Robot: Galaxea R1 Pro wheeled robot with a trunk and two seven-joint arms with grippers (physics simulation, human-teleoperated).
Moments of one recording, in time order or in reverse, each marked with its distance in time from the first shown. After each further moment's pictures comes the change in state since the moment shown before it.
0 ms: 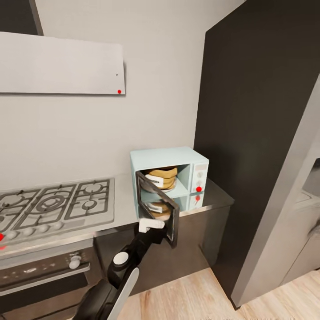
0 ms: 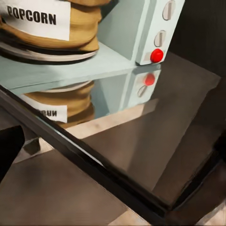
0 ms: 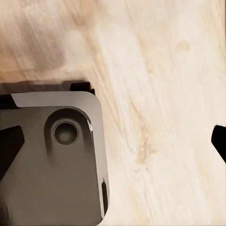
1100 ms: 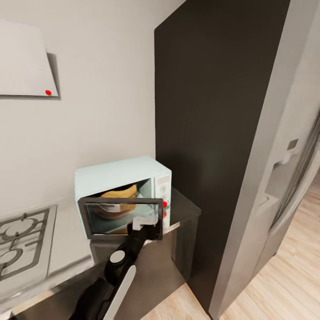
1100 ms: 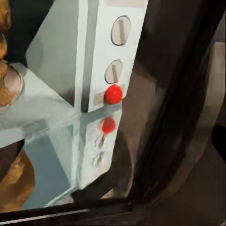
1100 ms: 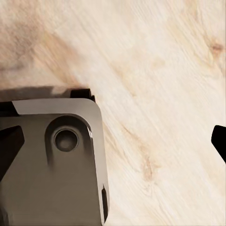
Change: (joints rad) left arm 0.000 0.002 0.038 -0.003 0.006 -0.013 0.077; right arm 0.000 -0.002 0.000 0.000 -0.001 -0.001 0.000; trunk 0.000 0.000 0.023
